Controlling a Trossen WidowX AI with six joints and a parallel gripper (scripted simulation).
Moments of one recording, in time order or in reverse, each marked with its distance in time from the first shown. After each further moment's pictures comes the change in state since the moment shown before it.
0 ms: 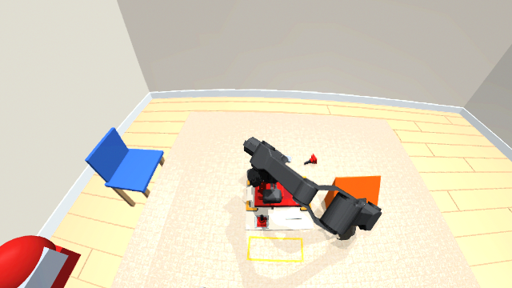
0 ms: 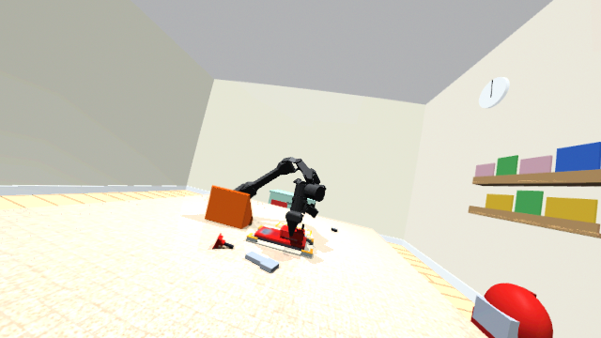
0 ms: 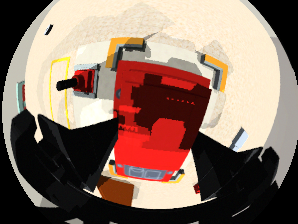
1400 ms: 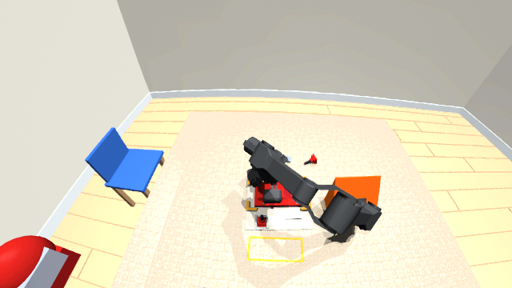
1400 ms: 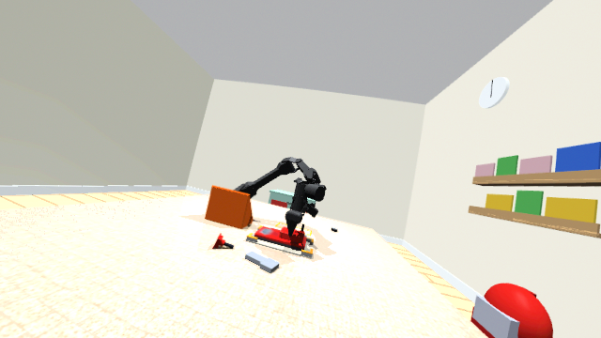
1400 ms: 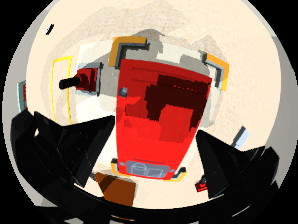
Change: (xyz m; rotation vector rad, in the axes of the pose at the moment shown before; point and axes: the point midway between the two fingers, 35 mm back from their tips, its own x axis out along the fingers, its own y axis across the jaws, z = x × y) arm -0.003 0.003 -0.001 0.003 0.013 0.009
